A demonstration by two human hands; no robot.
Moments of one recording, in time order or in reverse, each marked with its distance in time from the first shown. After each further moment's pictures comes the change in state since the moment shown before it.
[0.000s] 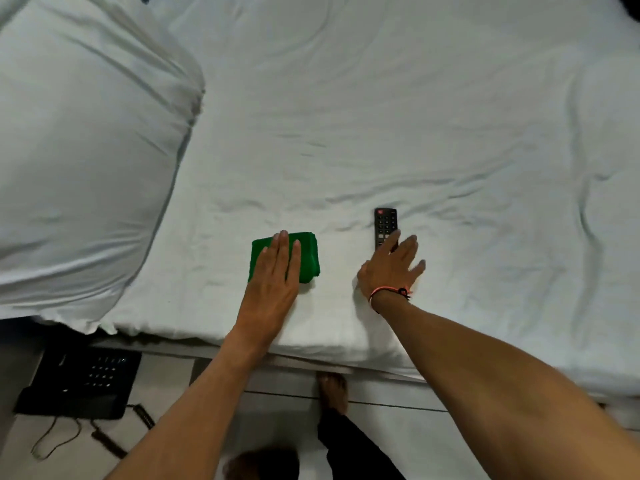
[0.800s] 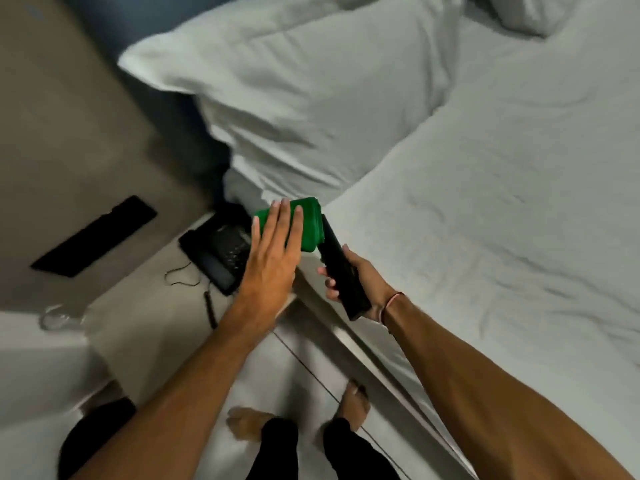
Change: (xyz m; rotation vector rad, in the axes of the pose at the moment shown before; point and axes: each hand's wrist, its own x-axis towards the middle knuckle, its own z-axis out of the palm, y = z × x) left_hand -0.189 -0.133 -0.045 -0.119 0.091 -0.714; right_hand -0.169 -0.196 0.043 1.087 -1.468 -0.088
